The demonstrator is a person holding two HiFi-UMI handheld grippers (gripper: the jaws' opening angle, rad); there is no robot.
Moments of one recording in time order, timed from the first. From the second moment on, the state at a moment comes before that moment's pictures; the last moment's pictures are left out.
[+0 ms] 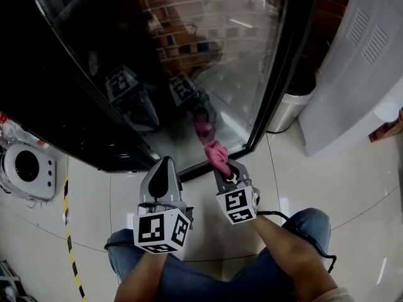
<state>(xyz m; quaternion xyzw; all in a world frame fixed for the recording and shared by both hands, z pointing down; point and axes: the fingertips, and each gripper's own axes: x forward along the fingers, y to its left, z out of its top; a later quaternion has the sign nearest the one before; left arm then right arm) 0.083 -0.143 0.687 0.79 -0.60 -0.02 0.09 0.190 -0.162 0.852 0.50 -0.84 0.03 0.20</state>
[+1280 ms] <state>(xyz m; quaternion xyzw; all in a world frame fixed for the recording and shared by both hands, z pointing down) 0.107 -0.127 0.556 0.84 -0.54 0.02 0.11 0.243 -0.125 0.641 0.59 -0.80 0.09 0.09</state>
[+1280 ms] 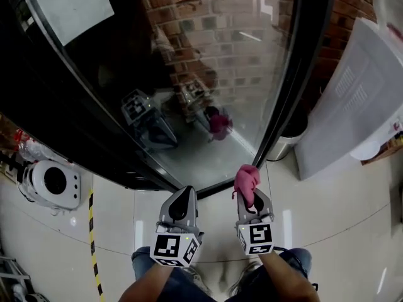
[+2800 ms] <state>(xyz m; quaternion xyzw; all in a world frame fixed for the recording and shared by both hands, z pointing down) 0.084 0.190 0.094 0.85 -0.51 0.00 0.13 0.117 0.210 0.082 0.50 -0.86 0.02 0.03</state>
